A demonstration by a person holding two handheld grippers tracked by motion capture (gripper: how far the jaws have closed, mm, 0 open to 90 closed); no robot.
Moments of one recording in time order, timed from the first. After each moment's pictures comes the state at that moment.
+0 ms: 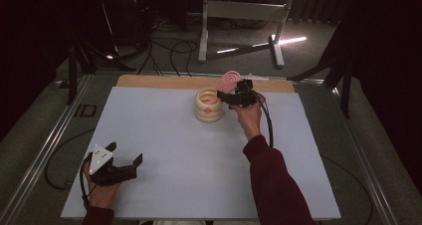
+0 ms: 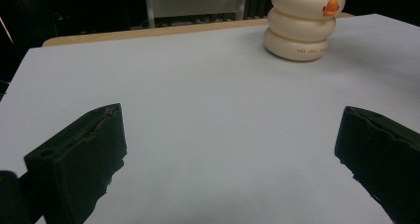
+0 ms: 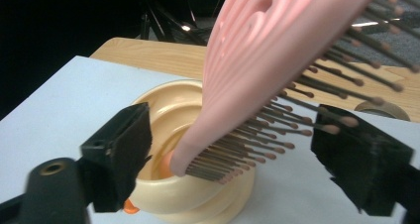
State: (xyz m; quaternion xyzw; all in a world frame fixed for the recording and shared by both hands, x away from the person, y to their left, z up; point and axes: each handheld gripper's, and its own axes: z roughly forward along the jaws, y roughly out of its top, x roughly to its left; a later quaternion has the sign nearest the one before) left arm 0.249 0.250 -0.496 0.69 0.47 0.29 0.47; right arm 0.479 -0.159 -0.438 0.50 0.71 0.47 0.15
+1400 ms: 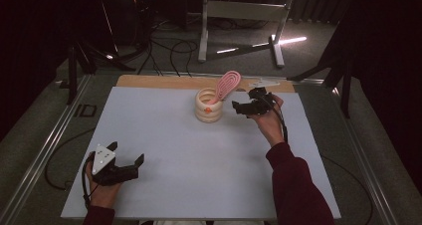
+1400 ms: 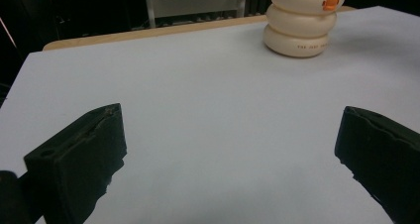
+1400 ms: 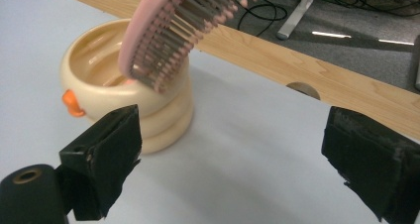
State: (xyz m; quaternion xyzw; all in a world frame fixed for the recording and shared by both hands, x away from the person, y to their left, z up) left arm 0.250 0.244 -0.496 0.70 0.46 0.30 0.46; right arm 0.448 -0.201 -0.429 0.44 0.78 0.39 0.23
